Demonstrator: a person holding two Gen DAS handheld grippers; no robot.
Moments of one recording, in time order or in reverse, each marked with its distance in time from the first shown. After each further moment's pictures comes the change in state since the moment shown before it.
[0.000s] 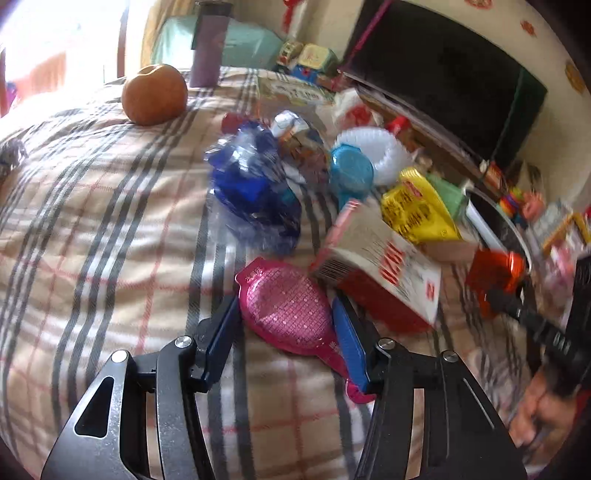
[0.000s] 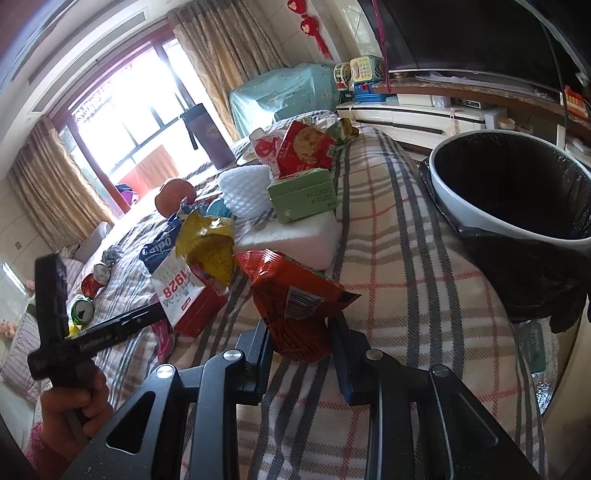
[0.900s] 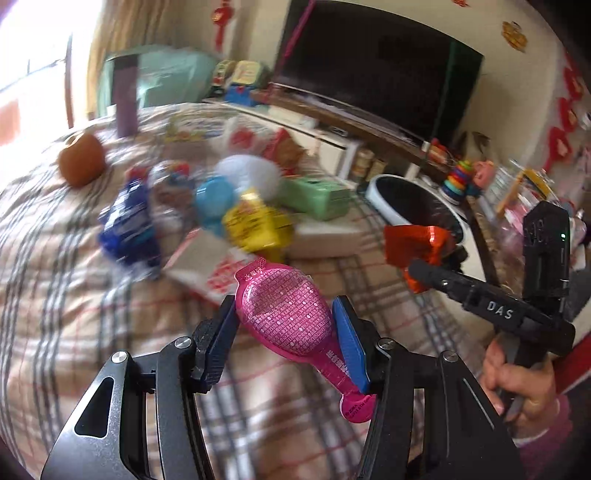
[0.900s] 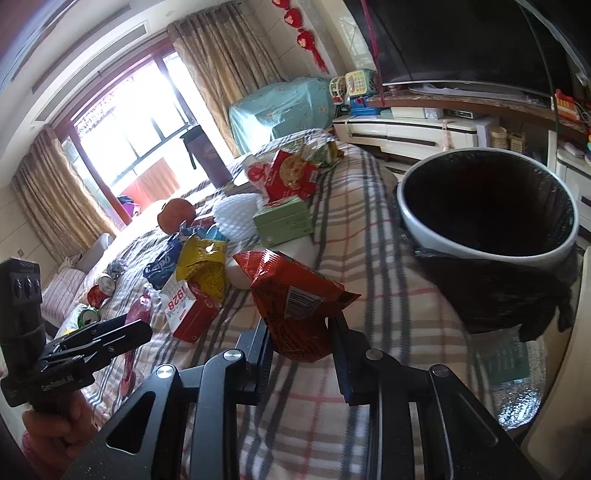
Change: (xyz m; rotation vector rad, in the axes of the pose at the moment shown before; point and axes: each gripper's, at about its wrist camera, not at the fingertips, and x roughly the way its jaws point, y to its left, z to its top) left arm -0.040 -0.099 0.003 0.178 -0.057 -0.143; right arm -0.037 -0.022 0.007 0.018 -0.054 -0.009
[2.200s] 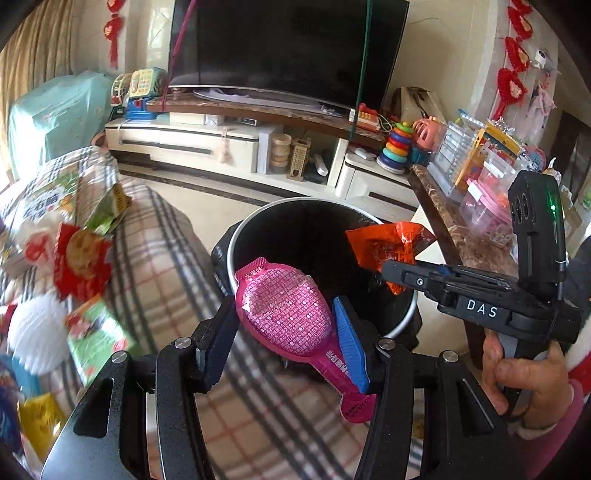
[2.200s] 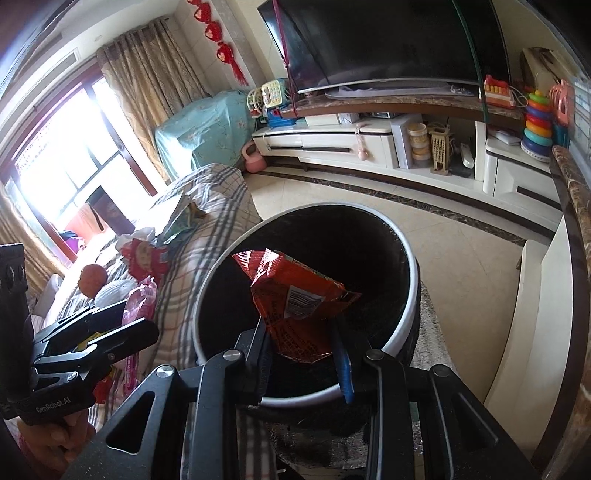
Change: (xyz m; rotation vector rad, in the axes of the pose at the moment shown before) left arm 0.132 -0.153 0.111 0.244 0.070 -0.175; right arm -0.022 -0.153 0.084 0.140 0.004 -0.206
